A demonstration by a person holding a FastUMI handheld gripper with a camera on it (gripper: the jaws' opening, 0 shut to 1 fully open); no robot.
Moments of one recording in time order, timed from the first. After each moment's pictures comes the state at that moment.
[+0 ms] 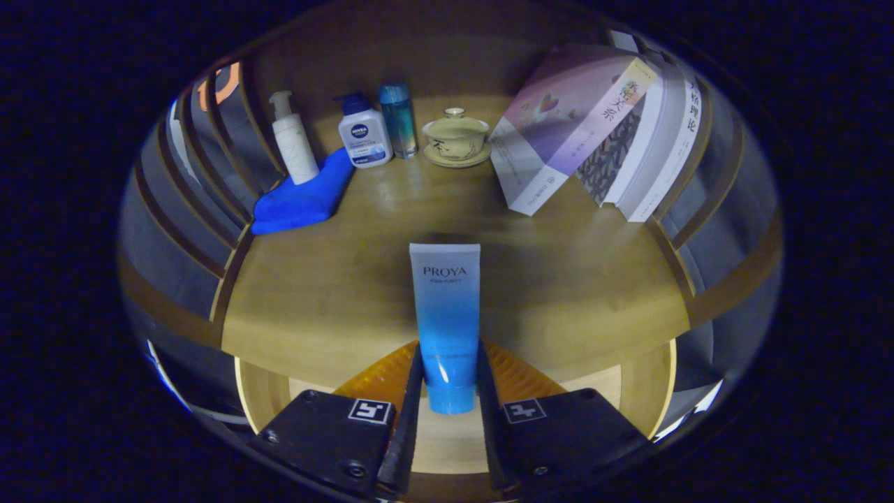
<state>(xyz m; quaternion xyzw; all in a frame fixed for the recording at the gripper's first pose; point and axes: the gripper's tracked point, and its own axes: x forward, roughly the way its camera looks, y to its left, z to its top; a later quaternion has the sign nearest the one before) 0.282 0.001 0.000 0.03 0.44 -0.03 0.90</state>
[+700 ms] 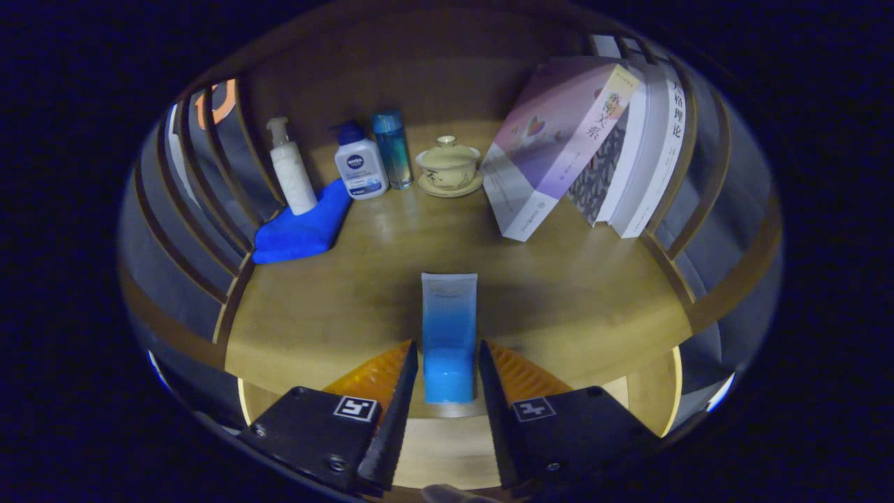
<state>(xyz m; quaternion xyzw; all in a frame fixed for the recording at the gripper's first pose) 0.286 0.001 0.023 0.04 0.36 -0.02 0.93</state>
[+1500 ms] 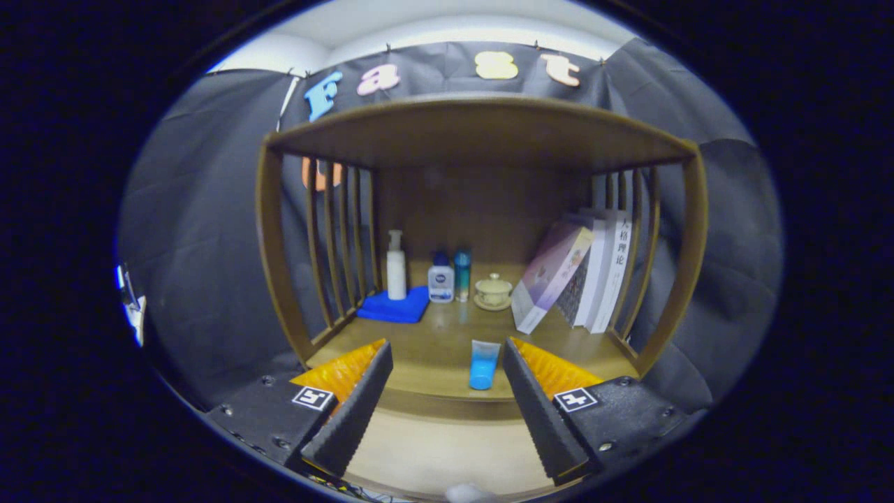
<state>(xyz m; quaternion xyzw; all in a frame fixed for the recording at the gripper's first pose) 0.132 0.040 0.127 -0.01 0.05 0.08 1.00</state>
